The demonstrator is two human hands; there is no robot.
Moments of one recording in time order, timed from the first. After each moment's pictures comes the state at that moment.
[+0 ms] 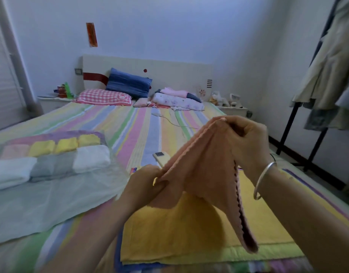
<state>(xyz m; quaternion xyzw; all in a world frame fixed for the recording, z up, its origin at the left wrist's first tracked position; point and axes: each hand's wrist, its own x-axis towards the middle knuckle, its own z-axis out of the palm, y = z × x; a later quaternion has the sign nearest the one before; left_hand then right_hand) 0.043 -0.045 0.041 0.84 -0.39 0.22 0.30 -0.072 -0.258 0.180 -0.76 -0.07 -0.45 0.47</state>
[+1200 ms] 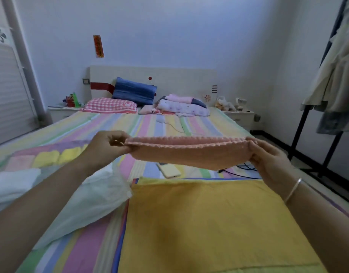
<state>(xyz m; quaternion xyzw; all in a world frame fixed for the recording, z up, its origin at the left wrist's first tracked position) 0.070 0.016 0.164 0.82 -0.27 0.13 0.49 -0.033 -0.363 0.142 -0.61 0.01 -0.25 0.76</state>
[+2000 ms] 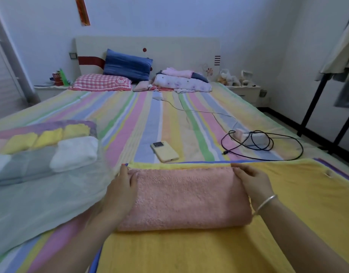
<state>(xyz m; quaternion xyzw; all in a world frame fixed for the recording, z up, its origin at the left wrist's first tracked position) 0.119 -0.053 -0.037 0.92 -0.07 0.15 0.35 0.043 -0.372 -0.015 -0.69 0.24 -0.22 0.65</state>
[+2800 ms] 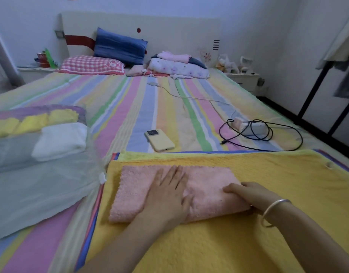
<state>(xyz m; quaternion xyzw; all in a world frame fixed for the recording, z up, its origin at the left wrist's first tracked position) 0.079 -0.151 -0.056 0.94 -0.34 0.03 0.00 0.014 -0.362 -0.006 -0.81 0.32 0.13 0.47</state>
